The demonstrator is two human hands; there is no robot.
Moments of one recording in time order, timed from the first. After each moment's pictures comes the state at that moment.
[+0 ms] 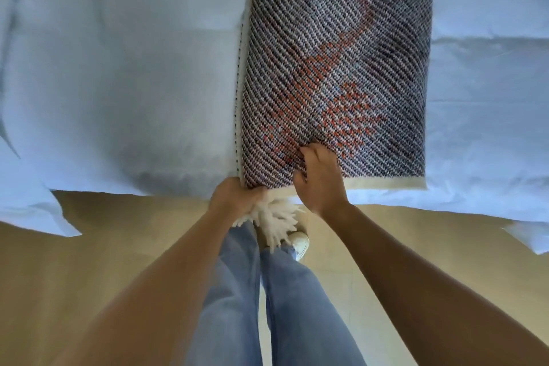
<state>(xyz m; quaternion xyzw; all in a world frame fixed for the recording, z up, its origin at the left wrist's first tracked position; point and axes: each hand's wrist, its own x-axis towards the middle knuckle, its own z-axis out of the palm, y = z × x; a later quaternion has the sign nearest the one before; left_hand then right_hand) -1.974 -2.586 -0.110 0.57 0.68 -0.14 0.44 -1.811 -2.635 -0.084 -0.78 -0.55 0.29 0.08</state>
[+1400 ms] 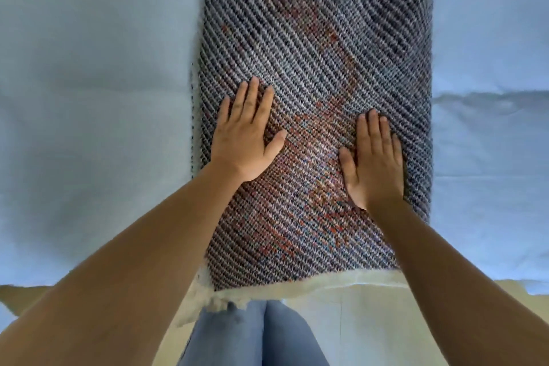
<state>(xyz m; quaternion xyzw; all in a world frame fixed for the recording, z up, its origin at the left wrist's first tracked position) -1.833 -2.396 -0.136 0.89 0.44 -0.07 0.12 -1.646 -2.531 -0.129 -0.84 -0.52 0.17 -0.06</state>
